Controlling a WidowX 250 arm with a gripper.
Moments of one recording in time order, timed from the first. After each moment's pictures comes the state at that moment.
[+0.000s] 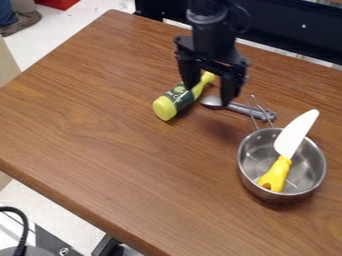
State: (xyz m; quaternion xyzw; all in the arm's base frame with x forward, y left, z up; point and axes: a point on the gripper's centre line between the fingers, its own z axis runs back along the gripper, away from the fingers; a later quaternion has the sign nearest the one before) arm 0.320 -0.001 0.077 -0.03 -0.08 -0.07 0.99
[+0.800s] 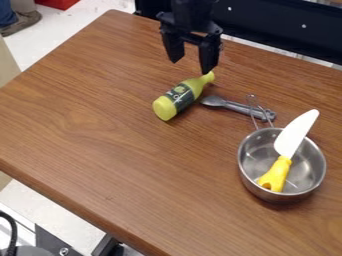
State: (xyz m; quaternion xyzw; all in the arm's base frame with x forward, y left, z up) arm 0.369 0.050 0.073 -0.03 -0.07 -0.05 1.00
